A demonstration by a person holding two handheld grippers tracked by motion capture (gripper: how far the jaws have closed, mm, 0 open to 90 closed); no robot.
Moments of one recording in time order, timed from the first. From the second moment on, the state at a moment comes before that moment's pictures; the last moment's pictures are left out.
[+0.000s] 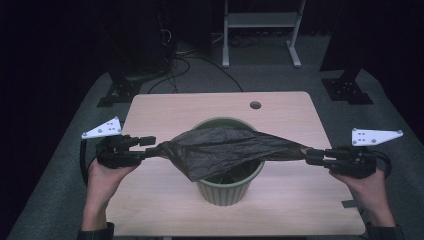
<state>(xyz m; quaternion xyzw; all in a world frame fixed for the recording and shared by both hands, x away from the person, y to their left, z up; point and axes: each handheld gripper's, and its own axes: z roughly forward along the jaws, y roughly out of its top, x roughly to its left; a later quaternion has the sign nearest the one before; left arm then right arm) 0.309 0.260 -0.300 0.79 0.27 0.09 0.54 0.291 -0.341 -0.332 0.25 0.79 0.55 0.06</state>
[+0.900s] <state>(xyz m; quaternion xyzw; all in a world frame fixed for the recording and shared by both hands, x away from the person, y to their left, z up) 0.302 0.217 -0.256 0.80 0.18 0.10 0.56 0.299 -0.292 -0.296 0.18 0.80 0.57 0.08</state>
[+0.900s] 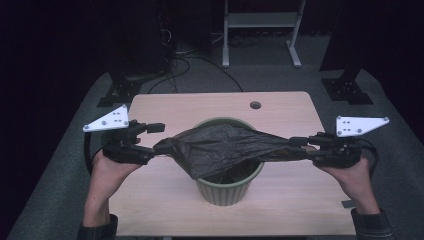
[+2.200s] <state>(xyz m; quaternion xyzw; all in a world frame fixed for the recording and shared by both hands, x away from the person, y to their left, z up) 0.311 0.245 -0.319 0.81 0.22 0.03 0.55 0.308 -0.245 -0.307 0.13 0.82 0.55 0.07</state>
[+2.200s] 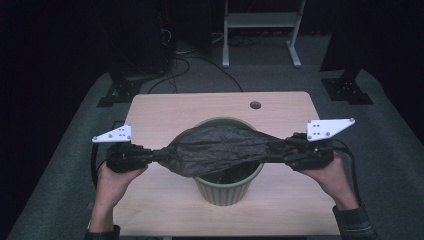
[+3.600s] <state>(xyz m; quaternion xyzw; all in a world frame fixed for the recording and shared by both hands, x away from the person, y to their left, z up) 0.312 0.178 -0.263 0.80 0.15 0.08 0.58 0.375 -0.227 -0.296 0.25 0.79 0.55 0.10</state>
